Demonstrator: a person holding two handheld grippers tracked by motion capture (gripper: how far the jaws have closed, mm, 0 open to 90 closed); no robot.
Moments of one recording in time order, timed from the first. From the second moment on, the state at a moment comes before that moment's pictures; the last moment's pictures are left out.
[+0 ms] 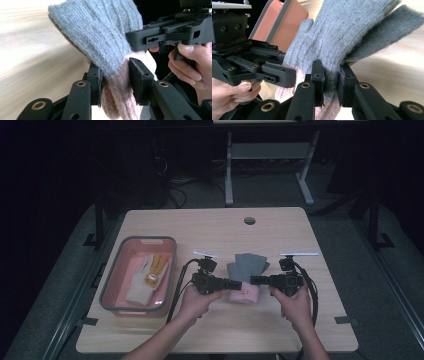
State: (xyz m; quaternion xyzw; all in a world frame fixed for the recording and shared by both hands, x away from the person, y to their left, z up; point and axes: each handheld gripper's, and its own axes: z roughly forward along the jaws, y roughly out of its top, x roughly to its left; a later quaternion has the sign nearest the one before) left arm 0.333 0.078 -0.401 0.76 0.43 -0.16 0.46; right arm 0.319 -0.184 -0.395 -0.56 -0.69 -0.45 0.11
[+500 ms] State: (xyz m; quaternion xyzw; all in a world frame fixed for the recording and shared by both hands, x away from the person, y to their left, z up) left arm 0.335 0.112 -0.392 0.75 0.44 -0.15 0.47; right arm 0.334 -0.156 -0.386 -0.54 -0.70 -0.45 0.12
